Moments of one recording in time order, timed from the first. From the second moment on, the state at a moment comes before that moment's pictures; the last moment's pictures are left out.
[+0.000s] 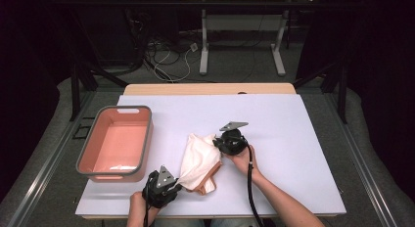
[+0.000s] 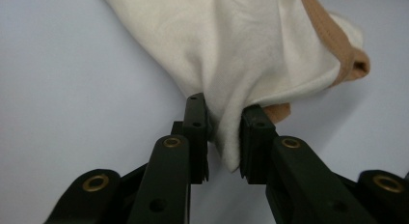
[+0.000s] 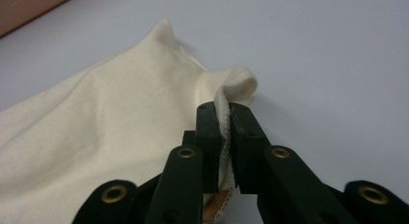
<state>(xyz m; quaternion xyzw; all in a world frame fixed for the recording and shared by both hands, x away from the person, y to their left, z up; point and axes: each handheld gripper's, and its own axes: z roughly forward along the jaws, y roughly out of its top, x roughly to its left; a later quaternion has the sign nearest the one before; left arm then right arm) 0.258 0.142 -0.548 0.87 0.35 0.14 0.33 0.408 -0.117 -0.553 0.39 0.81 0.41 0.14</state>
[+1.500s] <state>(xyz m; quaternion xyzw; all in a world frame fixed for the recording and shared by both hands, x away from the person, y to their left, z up) 0.325 0.124 -0.520 0.86 0.39 0.12 0.31 0.349 -0.197 -0.529 0.36 0.85 0.37 0.08</state>
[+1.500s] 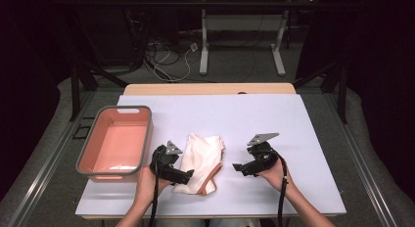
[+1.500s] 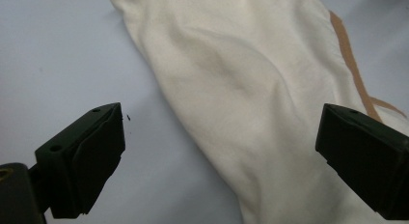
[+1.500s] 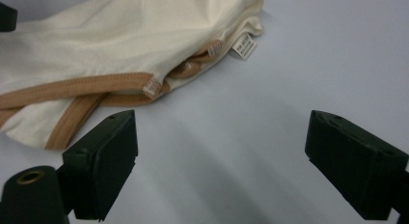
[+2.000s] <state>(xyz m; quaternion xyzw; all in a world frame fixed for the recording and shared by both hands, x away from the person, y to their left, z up) 0.346 0.107 -0.522 0.87 0.39 0.11 0.29 0.333 -0.224 -0.530 0.37 0.85 0.38 0.10</state>
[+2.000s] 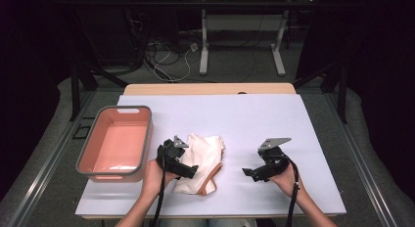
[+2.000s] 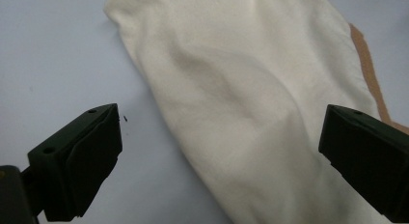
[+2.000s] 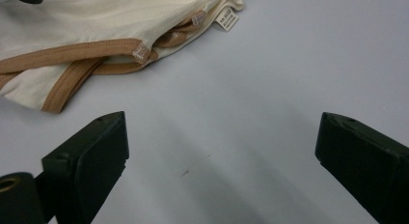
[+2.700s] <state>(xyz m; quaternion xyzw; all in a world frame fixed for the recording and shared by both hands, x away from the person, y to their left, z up) 0.360 0.105 -0.542 0.88 0.40 0.10 0.25 0.328 -0.234 -0.532 0.37 0.85 0.37 0.11</state>
